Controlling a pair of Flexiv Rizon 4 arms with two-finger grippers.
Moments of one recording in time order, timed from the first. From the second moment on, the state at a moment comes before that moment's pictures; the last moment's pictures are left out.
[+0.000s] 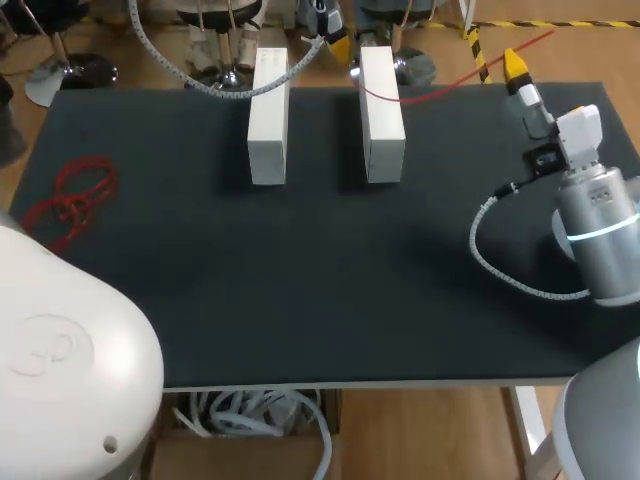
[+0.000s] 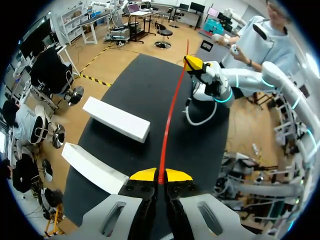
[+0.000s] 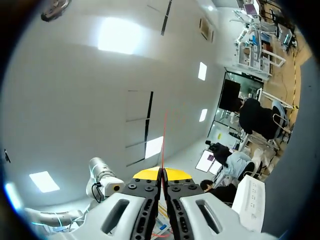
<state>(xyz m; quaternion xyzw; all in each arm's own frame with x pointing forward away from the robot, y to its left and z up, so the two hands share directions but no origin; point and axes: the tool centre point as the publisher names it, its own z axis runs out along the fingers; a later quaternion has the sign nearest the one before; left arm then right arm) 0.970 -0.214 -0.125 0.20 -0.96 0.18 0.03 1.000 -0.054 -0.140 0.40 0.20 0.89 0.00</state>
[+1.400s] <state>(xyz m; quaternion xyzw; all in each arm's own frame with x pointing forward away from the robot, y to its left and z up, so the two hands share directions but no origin) 0.970 -0.214 -0.125 0.20 -0.96 0.18 0.03 1.001 -0.019 -0.109 0.30 0.48 0.77 0.31</state>
